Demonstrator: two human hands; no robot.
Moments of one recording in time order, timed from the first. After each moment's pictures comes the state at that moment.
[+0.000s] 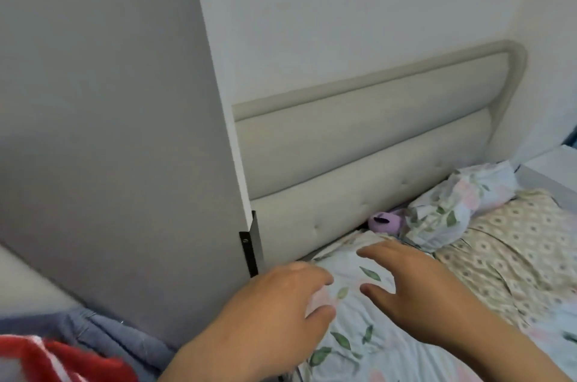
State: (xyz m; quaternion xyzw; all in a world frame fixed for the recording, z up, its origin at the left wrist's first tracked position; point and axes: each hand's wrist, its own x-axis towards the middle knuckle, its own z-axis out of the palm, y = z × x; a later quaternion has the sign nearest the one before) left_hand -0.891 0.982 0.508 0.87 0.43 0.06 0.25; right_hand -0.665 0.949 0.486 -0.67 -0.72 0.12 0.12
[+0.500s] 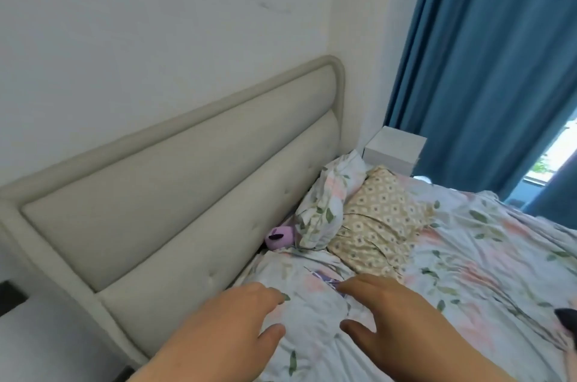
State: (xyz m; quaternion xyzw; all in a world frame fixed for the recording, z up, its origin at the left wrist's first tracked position) left_hand -0.774 1.054 0.495 0.95 0.25 -0.03 0.19; right_hand -0.583 0.891 0.490 -0.80 -0.57 0.11 0.11
